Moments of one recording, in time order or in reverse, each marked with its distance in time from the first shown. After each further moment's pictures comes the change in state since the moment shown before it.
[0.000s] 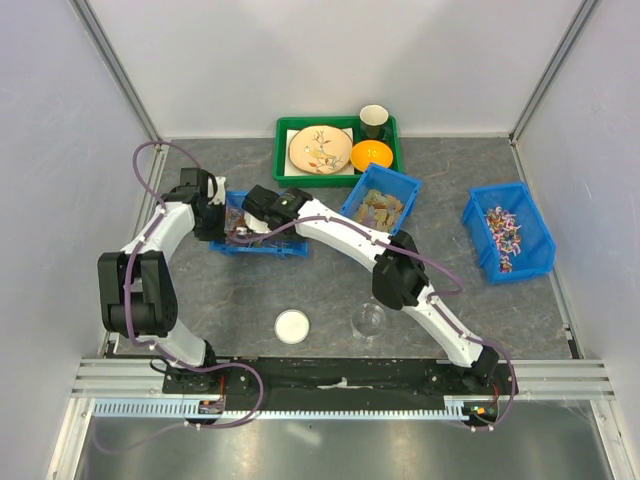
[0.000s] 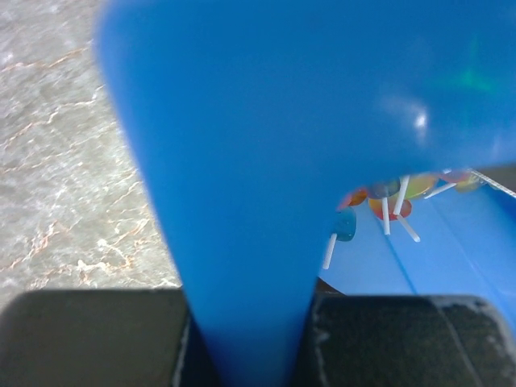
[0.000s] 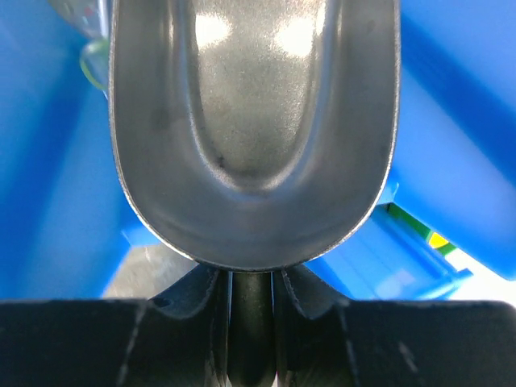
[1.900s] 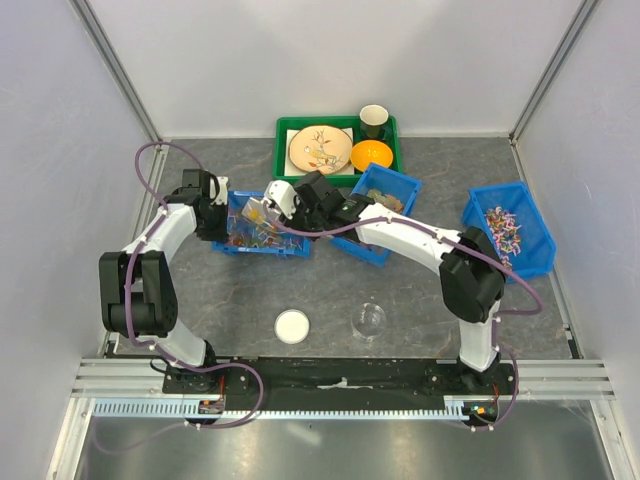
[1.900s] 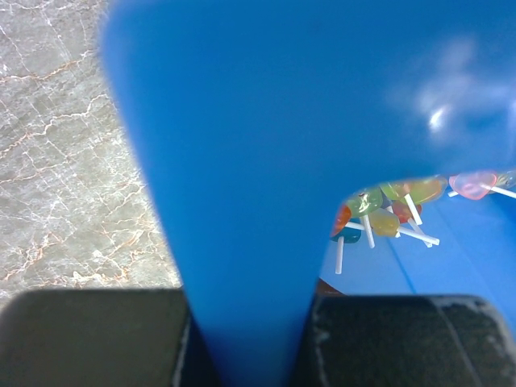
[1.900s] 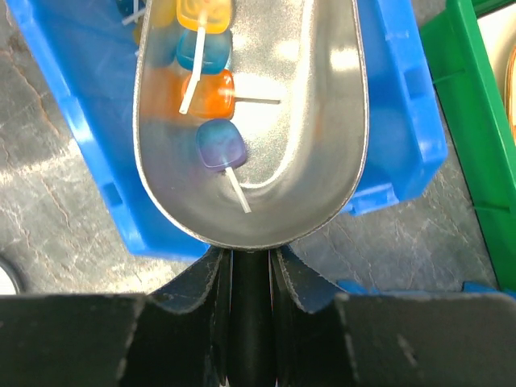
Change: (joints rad) left arm -0.003 0.000 -0.022 0.043 0.003 -0.003; right arm -0.117 -0.552 -0.830 0.790 -0.493 0.190
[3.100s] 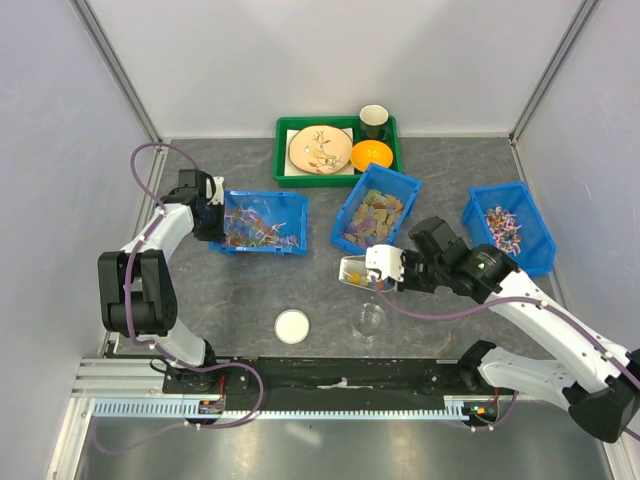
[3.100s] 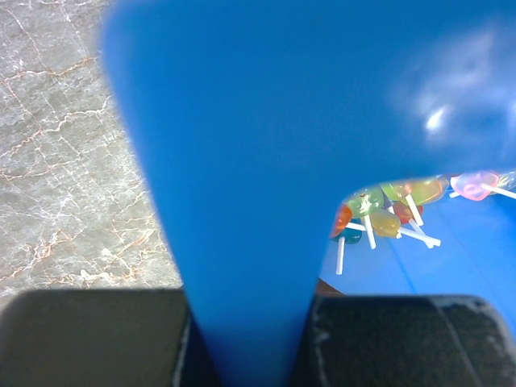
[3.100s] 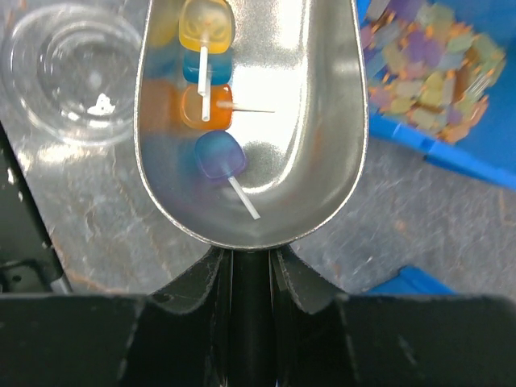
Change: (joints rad) left arm 0.026 0.006 0.000 0.005 0.001 0.000; right arm -0.146 -0.912 -0.610 -0.508 -0.048 -0.426
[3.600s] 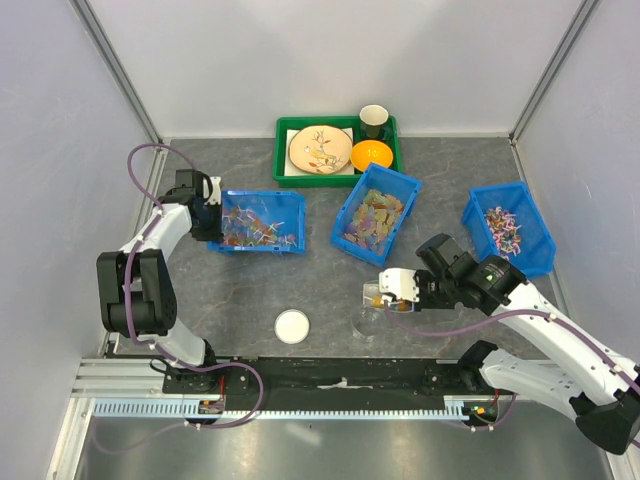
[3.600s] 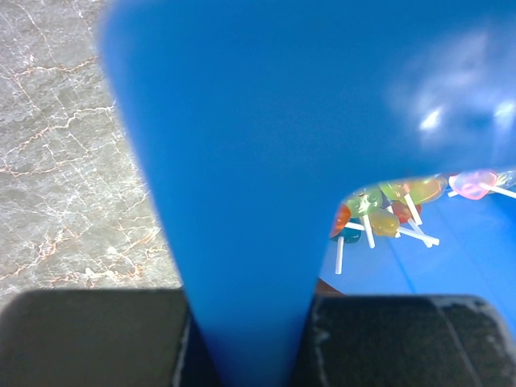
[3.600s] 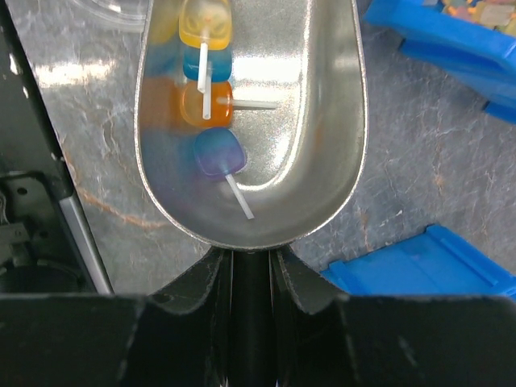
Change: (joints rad) left arm 0.019 0.000 0.000 0.000 0.008 0.002; right arm 0.001 -0.097 -0.084 -0.178 0.071 -0.083
